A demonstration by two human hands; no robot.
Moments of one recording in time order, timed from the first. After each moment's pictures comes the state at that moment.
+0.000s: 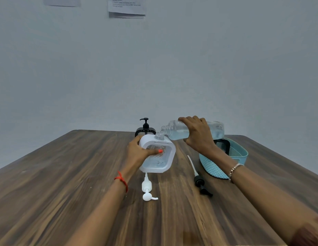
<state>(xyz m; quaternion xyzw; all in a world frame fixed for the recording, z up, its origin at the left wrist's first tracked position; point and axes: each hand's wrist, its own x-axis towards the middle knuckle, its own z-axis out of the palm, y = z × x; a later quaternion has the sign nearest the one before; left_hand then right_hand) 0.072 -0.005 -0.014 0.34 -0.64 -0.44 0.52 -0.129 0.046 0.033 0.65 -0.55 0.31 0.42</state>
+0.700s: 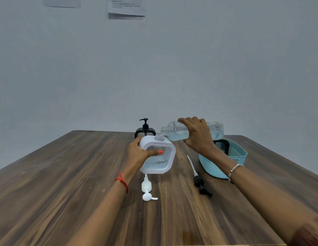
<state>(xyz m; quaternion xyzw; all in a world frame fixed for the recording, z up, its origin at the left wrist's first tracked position) 0.068 -0.006 -0.017 0.35 -0.64 -0.44 0.53 -0.129 0.047 0.033 0.65 -0.55 0.31 0.42</state>
